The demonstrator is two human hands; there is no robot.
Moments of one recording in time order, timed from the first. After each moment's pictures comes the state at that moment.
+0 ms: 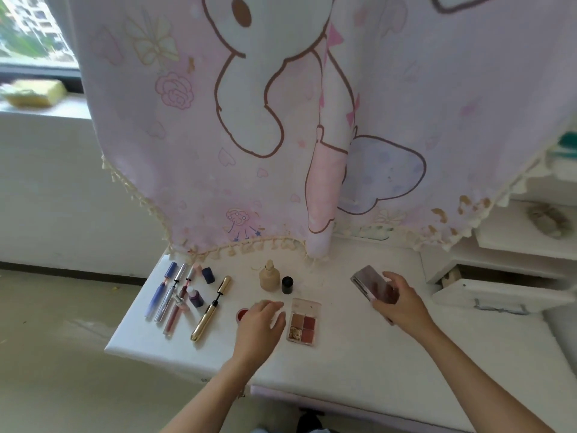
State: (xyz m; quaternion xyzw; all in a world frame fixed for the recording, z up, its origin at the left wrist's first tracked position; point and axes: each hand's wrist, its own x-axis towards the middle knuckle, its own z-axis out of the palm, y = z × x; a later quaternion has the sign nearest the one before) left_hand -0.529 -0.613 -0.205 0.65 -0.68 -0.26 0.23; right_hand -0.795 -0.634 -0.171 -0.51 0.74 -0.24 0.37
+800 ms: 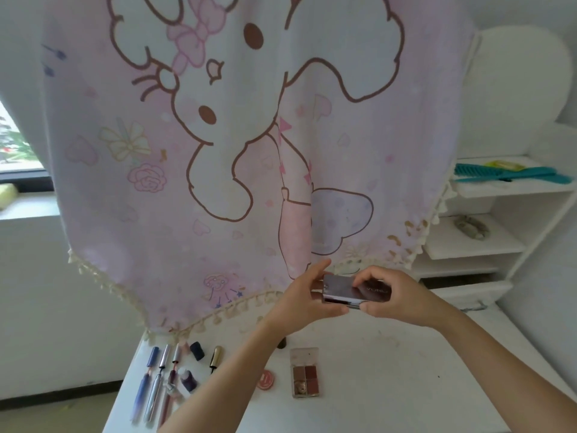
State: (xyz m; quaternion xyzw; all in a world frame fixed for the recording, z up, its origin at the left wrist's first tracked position) left_hand -0.573 -0.674 -0.055 0.36 -0.72 -0.54 0.25; right_hand -0.756 -0.611 -0.022 -0.67 0.61 -0.27 0.31
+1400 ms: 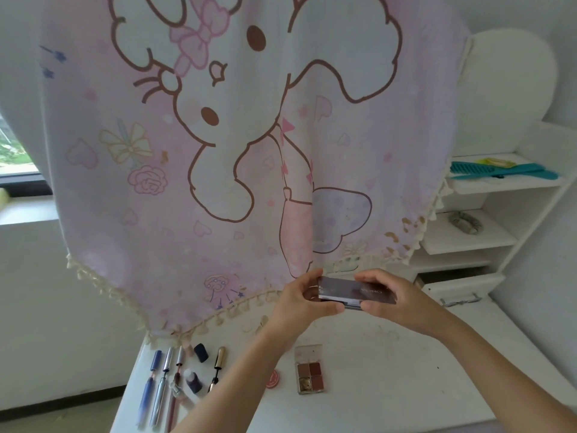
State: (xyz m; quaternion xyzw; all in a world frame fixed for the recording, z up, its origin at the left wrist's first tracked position) left_hand -0.555 -0.665 -0.061 0.40 -0.59 -0.64 0.29; right_hand -0.739 -0.594 -0.030 -0.63 0.64 -0.30 0.33
